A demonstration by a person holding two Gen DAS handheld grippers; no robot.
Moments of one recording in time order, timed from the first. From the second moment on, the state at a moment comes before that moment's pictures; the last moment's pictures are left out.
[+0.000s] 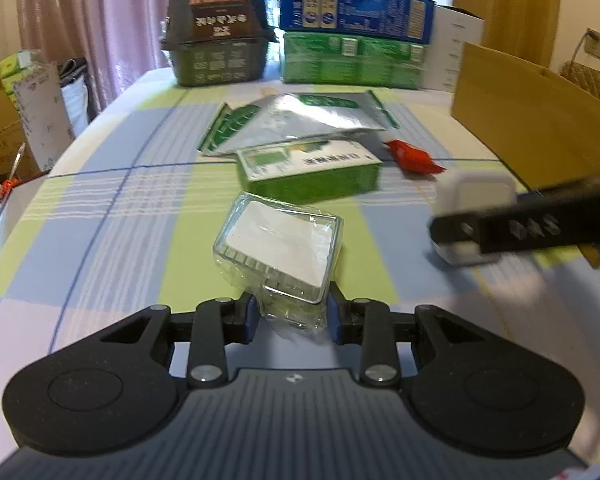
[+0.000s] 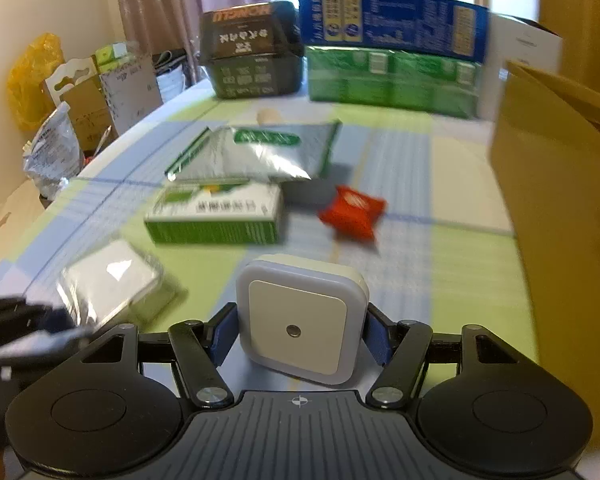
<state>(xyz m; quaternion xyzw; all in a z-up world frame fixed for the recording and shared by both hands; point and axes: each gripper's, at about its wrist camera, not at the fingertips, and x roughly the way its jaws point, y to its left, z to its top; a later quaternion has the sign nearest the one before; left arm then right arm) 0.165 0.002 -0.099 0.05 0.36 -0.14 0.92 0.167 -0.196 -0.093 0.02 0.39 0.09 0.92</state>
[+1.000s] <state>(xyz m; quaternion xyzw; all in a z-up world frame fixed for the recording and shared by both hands) 0.136 -0.031 -0.106 0.08 0.33 -0.17 0.92 0.083 -0.221 -0.094 0.02 0.38 0.07 0.92</state>
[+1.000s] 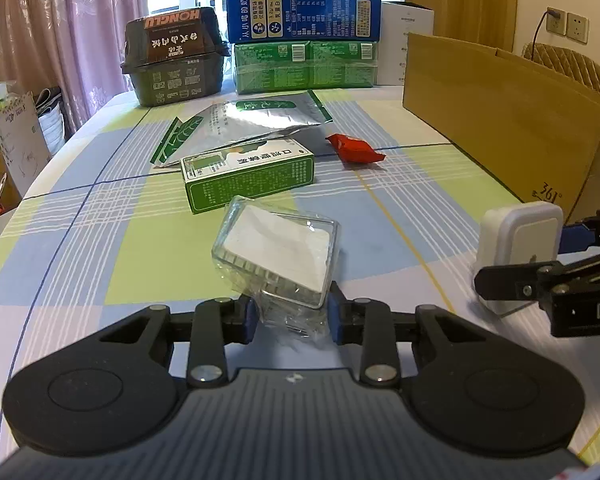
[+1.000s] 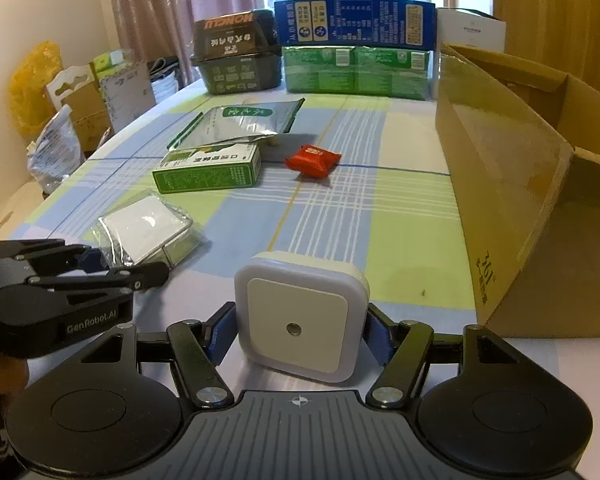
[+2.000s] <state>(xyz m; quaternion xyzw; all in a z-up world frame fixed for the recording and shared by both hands) 0.114 -0.034 -0.091 0.05 0.34 -0.16 0.92 0.048 -0.221 -0.067 0.03 0.35 0.03 0.93</state>
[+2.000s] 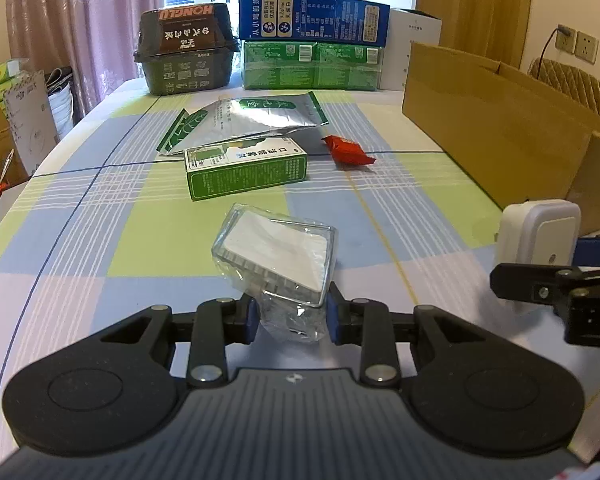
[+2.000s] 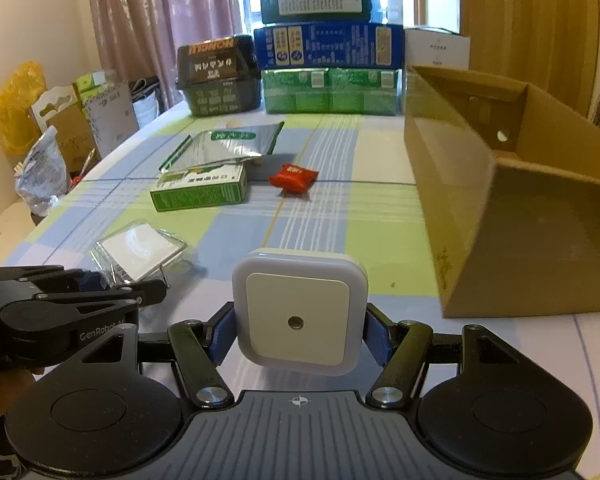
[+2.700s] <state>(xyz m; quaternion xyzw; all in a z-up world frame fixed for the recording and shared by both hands) 0.042 -0.050 -0.024 0.01 0.33 -0.16 0.93 -0.020 -0.250 -0.010 0.05 0.30 0.01 0.95</state>
